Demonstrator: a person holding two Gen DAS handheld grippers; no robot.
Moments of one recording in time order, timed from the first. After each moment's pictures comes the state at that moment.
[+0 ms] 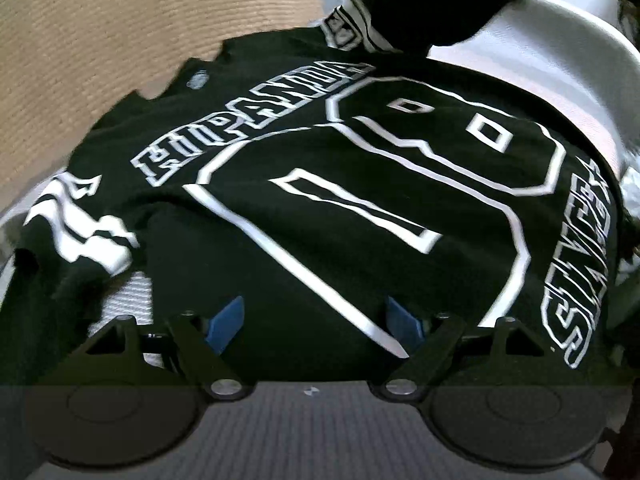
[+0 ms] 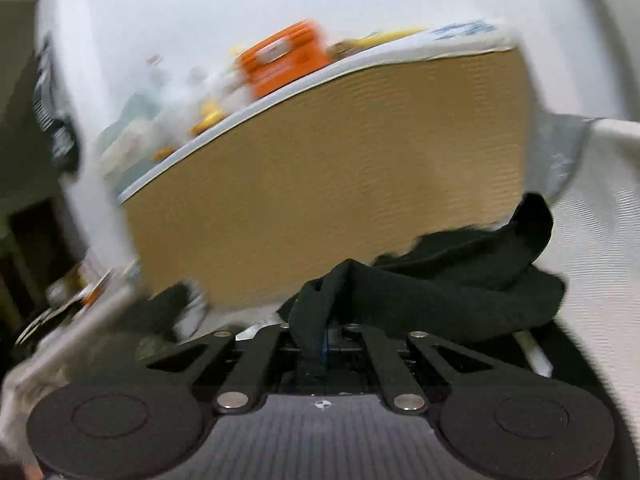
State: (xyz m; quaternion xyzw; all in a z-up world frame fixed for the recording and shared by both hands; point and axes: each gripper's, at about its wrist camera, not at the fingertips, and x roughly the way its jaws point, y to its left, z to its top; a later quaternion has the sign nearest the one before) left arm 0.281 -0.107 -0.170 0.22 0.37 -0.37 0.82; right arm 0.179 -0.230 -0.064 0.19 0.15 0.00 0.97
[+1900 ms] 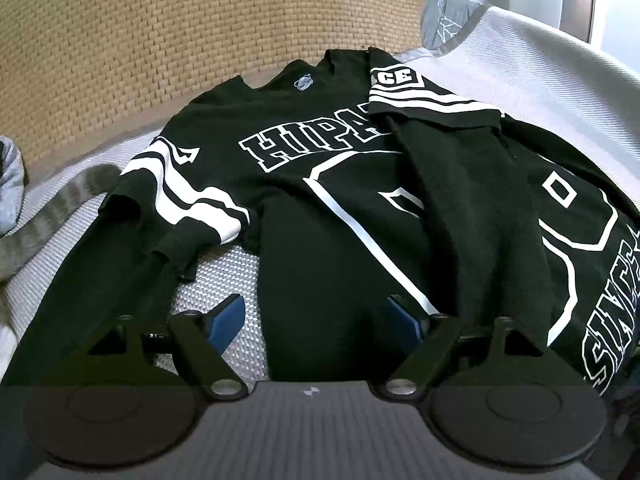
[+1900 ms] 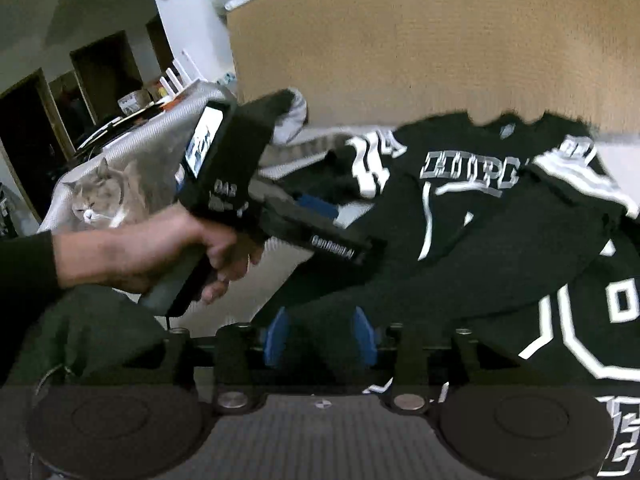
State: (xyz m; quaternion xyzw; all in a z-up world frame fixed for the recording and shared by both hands) left arm 0.295 -0.063 -0.153 0.15 0.37 -0.29 0.87; right arm 0.154 -0.132 -0.098 0.08 0.33 0.13 0.93
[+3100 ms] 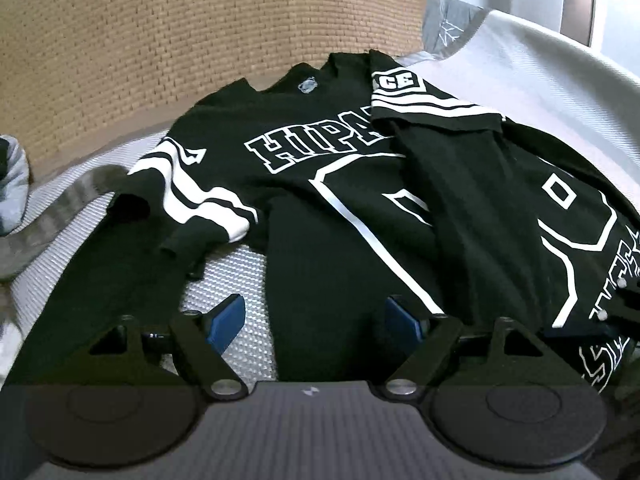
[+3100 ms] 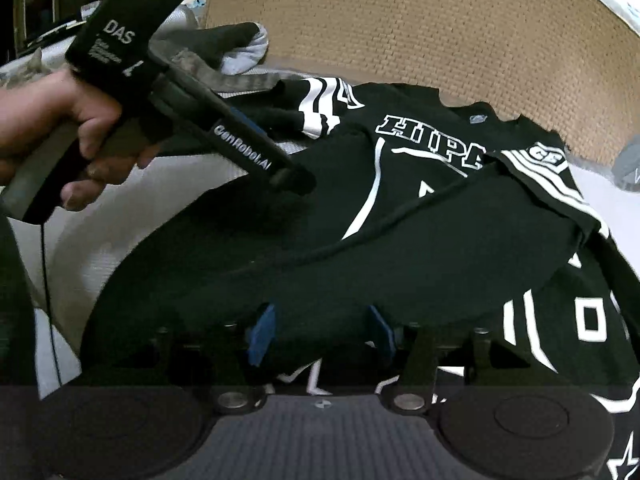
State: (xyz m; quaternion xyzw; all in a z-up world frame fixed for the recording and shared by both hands) left arm 0.293 -0.056 -0.146 0.15 0.37 -0.30 0.87; right arm 0.186 -0.117 -0.164 -0.06 0.38 0.05 0.92
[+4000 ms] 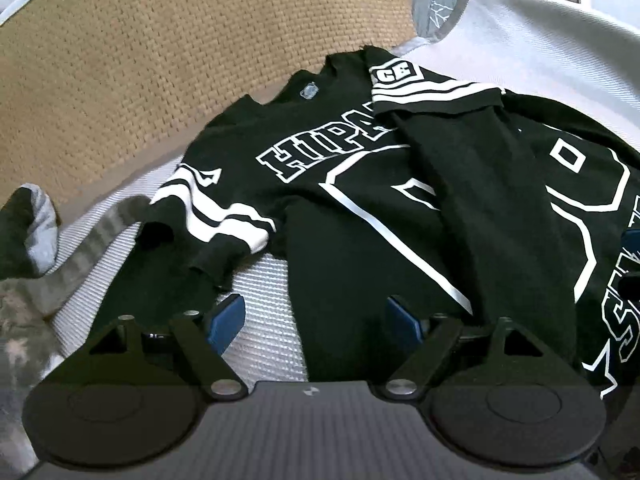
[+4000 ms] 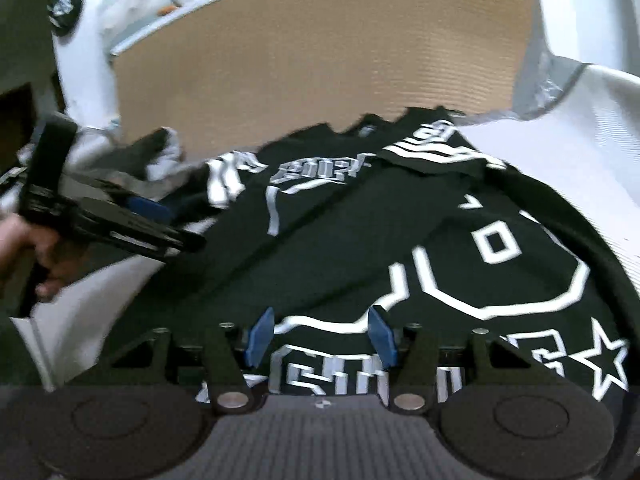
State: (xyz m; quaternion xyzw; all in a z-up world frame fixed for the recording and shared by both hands) left arm 0.279 -0.059 -0.139 0.23 0.34 -0.27 0.87; right arm 0.124 -0.188 -0.165 0.11 0.28 -0.04 0.95
